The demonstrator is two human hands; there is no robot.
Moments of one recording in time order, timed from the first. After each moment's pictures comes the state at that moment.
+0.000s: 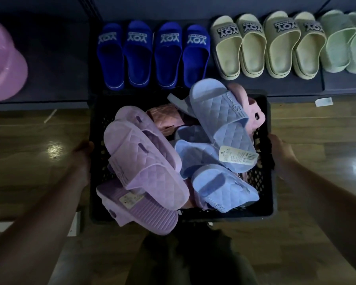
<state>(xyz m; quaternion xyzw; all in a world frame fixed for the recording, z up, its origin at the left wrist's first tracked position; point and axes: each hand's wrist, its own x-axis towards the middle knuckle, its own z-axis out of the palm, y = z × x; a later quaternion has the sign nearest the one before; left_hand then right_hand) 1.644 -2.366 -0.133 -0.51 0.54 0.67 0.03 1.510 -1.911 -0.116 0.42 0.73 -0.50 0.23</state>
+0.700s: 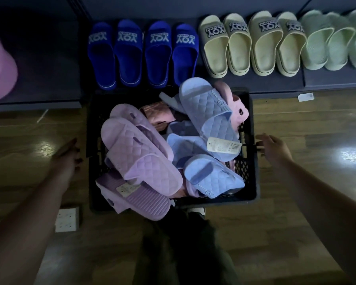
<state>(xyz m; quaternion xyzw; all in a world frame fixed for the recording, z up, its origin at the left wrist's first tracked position) 1.651 -2.378 -0.099 -0.54 0.67 0.51 0.08 1.523 -1.877 -0.093 0.33 0.83 -0.39 0.24</state>
